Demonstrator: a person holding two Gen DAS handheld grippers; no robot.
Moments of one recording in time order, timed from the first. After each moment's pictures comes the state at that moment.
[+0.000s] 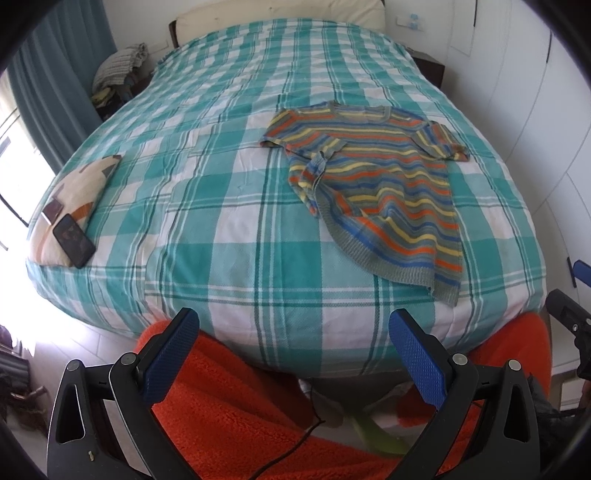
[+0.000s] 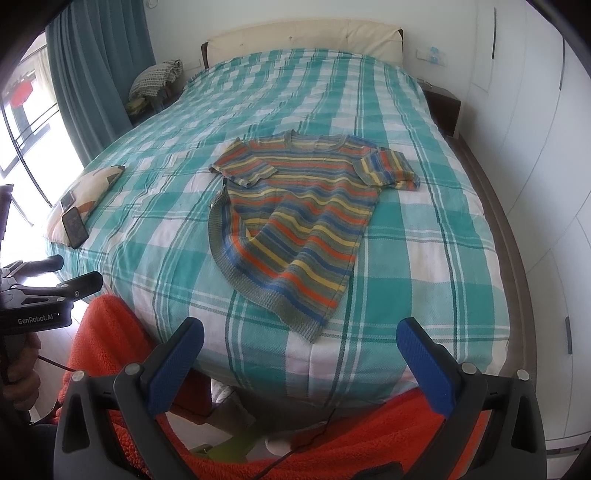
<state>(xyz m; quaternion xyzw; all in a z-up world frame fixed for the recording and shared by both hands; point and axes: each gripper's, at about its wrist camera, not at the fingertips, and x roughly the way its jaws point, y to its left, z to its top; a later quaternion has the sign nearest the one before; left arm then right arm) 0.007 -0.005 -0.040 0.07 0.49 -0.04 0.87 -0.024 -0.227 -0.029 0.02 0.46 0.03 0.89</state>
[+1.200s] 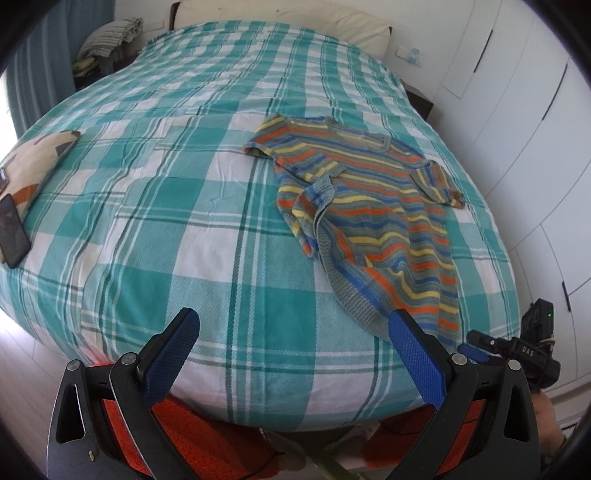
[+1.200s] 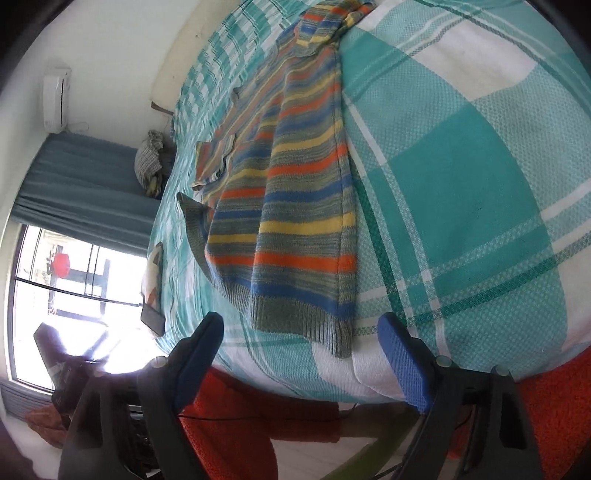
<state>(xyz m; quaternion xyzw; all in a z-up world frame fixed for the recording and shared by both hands) 0.097 0.037 -0.092 -0.05 0.47 -0.11 0.87 0.046 -0.324 -0.233 0.42 0.50 0.12 0.75</state>
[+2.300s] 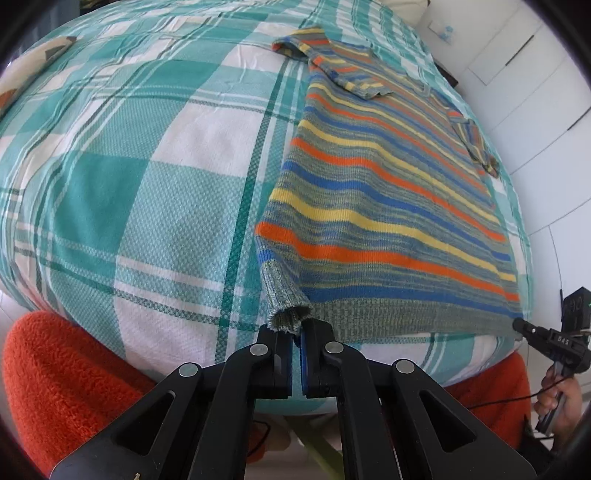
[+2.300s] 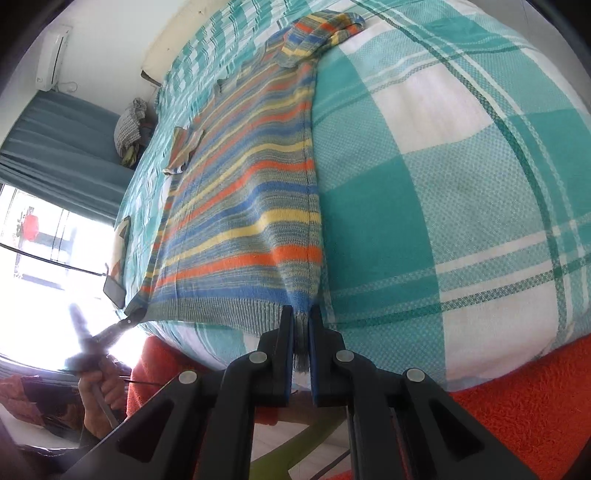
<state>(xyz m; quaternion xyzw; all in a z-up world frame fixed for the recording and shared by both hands) 0.106 0.057 -0.216 -0.11 0.57 -0.10 0.81 0.053 -0.363 -0.223 0.32 0.55 0.10 0.76</state>
